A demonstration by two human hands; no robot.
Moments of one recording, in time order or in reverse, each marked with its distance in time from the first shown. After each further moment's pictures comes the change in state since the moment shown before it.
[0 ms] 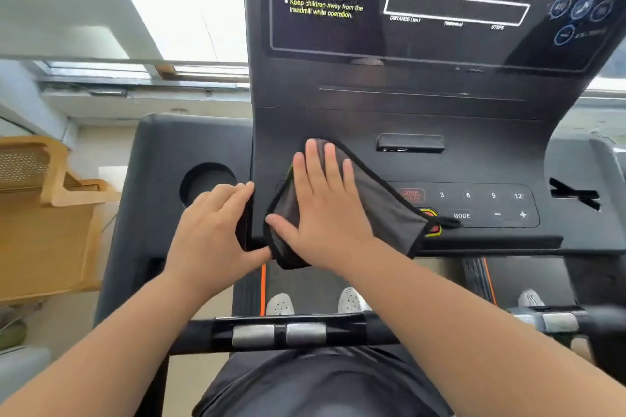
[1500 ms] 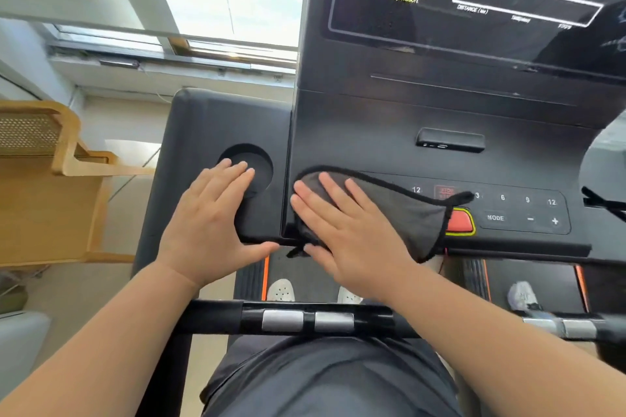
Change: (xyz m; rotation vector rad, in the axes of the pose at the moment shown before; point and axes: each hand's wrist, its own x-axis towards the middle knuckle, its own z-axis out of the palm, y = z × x) left_hand -0.019 -0.052 -0.006 0.012 0.008 0.053; right_hand -0.032 -0.003 0.014 -0.123 -0.001 -0.385
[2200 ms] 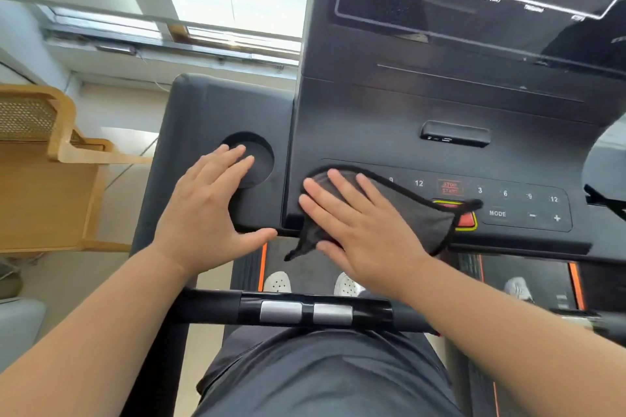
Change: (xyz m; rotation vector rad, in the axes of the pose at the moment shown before) left_hand 0.001 -0.002 -0.004 -0.065 -0.002 -0.022; right_hand -0.013 0.016 0.005 -0.059 0.001 -0.056
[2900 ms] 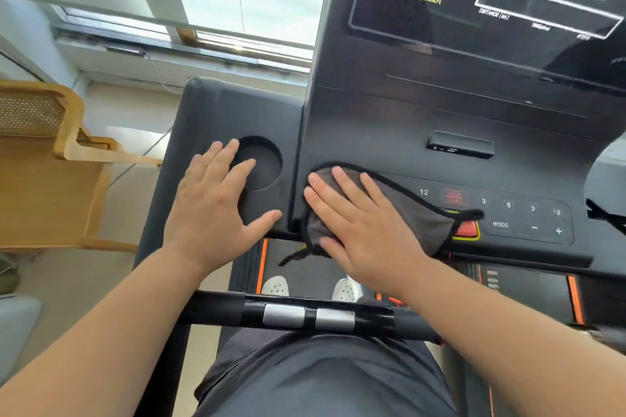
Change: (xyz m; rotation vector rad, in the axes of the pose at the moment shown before) left_hand 0.002 0.003 0.004 0.134 0.017 -0.132; right_hand 0.013 -0.001 -0.009 0.035 -0.042 0.030
